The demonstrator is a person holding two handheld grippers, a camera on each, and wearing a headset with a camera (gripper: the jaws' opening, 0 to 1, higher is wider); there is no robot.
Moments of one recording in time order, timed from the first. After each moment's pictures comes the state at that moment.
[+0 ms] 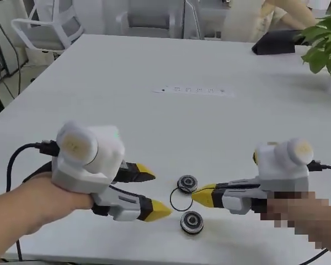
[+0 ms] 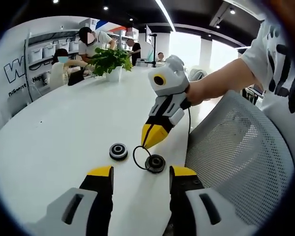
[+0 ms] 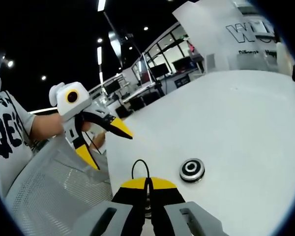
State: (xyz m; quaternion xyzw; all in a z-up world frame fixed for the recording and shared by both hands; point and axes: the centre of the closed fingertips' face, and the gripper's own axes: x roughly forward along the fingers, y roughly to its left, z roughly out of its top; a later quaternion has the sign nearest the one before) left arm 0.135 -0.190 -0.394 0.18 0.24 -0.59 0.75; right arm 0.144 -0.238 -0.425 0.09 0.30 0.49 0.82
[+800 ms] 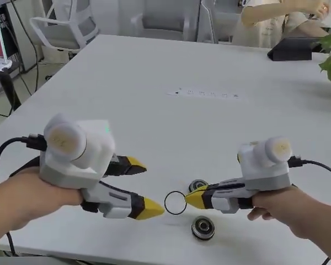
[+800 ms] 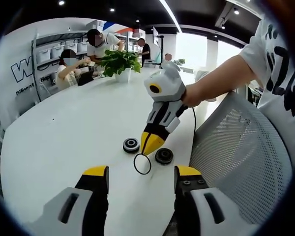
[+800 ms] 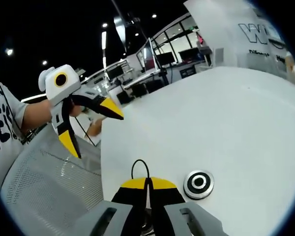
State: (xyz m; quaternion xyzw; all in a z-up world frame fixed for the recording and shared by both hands) left arm 0.145 -0.160 -0.384 0.18 0.23 -0.57 0.77; right arm 0.161 -0.207 -0.445 0.03 0.33 0.50 0.80
